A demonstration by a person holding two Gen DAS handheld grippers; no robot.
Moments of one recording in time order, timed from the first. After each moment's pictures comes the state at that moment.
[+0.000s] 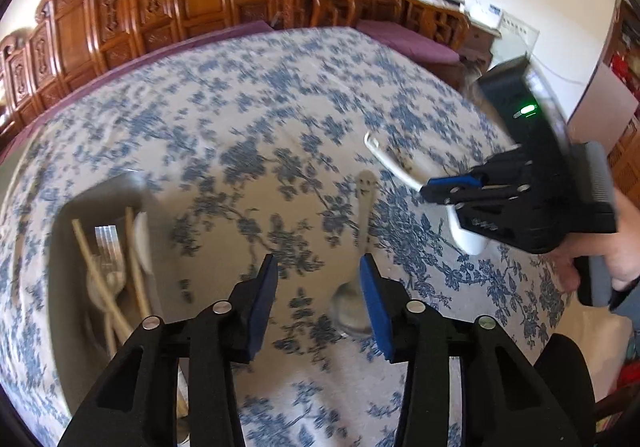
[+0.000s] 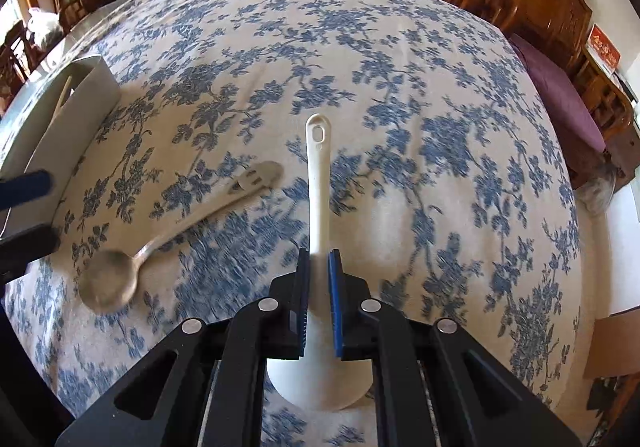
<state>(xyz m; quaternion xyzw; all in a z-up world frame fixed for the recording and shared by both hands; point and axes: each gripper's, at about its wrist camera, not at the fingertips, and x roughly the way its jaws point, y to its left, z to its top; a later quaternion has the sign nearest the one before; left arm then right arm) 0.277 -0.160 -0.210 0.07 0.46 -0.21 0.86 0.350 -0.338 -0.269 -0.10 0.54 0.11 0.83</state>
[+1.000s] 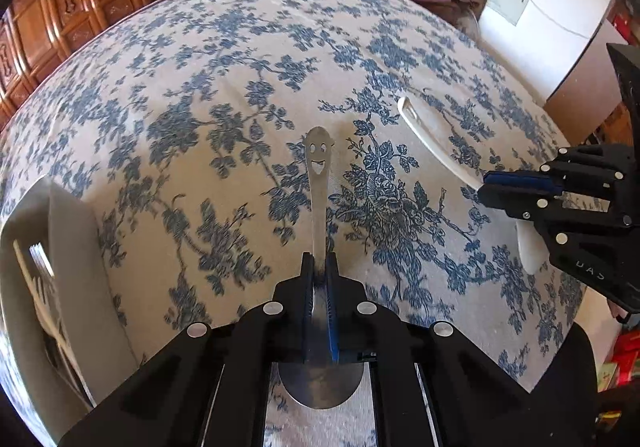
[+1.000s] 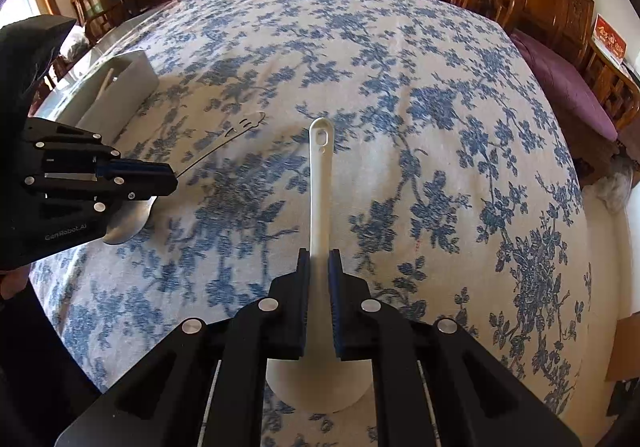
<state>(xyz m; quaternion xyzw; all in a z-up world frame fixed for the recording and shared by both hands) 0.304 -0.206 -0.247 0.11 0.53 -0.23 0.81 0.296 -0.366 -0.263 -0.07 0.51 0.16 0.84</state>
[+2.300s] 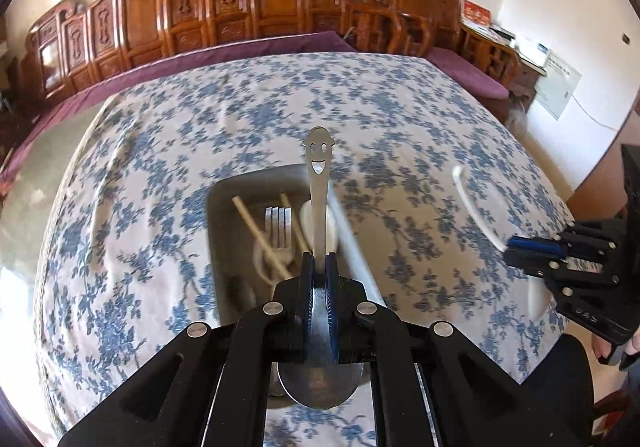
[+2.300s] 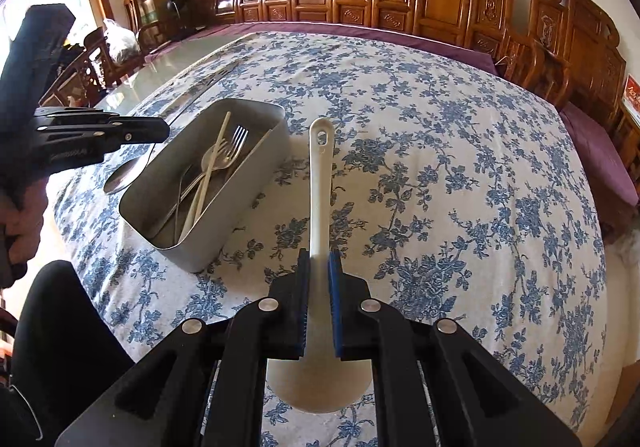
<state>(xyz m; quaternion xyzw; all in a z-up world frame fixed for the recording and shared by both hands) 0.274 -0.015 -0.158 0.02 0.45 -0.13 0.88 0.270 -0.233 -0.194 -0.08 0.45 0.23 0.86</state>
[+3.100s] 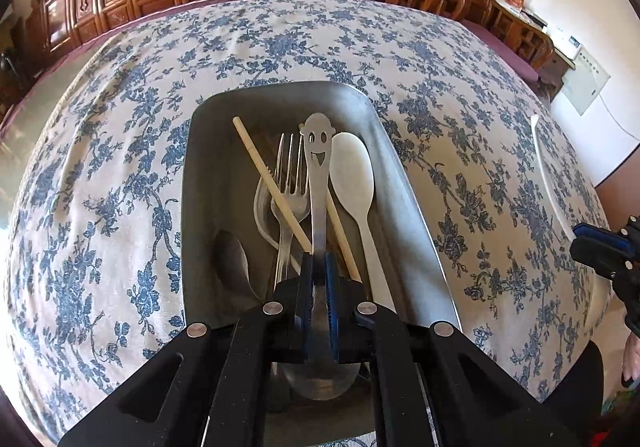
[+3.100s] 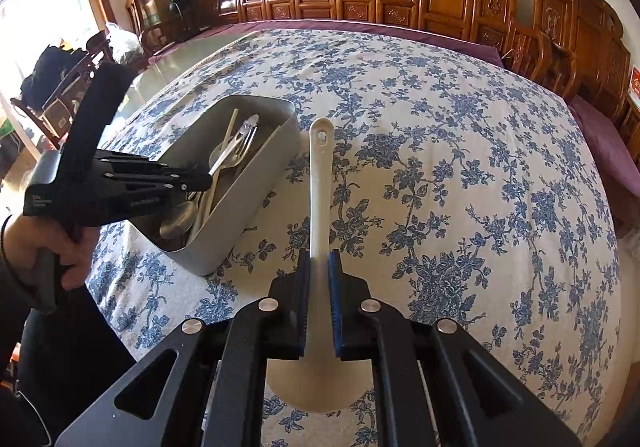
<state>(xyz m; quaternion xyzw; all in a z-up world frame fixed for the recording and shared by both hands) 0.297 -0.016 -0.233 0.01 0.51 -0.10 0.85 0.274 -0.225 -0.202 -0.06 0.45 0.24 0.86</state>
